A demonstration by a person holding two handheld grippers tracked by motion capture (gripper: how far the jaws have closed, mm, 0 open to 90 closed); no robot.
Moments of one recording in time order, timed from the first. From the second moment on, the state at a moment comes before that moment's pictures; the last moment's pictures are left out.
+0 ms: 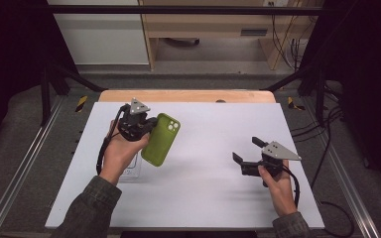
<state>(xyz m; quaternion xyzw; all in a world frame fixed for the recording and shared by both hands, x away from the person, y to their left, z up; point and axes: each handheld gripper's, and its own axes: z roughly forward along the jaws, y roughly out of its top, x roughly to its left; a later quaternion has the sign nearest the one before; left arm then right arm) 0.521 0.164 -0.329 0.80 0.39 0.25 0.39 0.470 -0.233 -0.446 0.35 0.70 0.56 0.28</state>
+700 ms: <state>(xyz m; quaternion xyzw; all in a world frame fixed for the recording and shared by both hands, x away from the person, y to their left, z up) 0.527 0.188 -0.320 0.78 0.41 0.26 0.40 0.462 -0.239 -0.453 0.35 0.70 0.56 0.28</state>
